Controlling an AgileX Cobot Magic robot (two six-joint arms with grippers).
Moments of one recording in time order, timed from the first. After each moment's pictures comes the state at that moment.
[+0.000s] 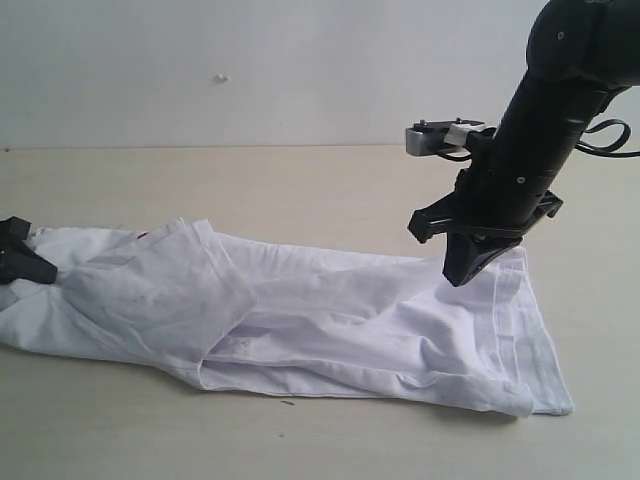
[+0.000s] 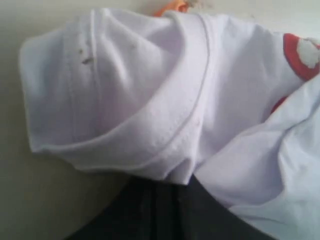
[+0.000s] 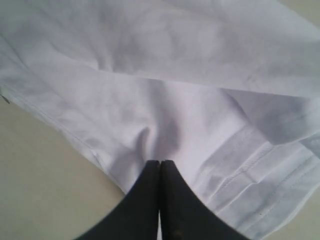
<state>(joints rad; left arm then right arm) 0.34 2.24 -1.37 -0.92 0.95 1.02 0.14 1.89 -1.34 0.28 1.09 -0.30</state>
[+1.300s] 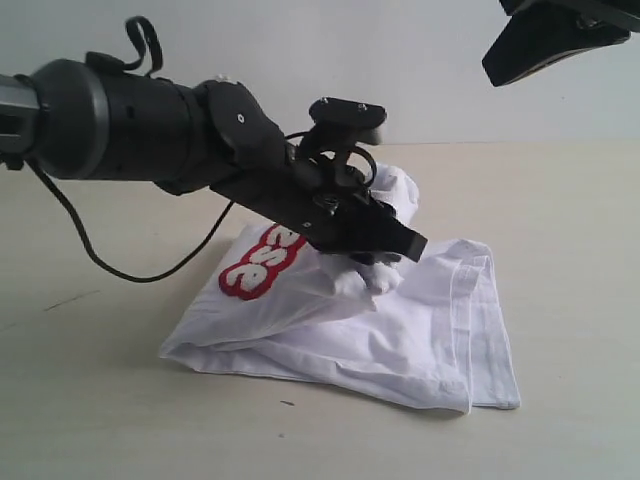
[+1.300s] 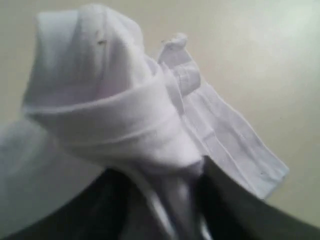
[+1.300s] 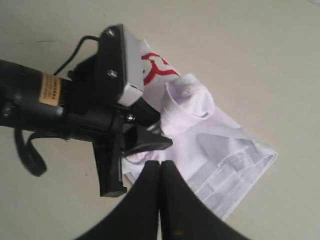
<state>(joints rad) -0.75 1.99 -1.38 -0.70 0.41 0.57 0.14 1.39 -1.44 0.36 1.16 -0.30</state>
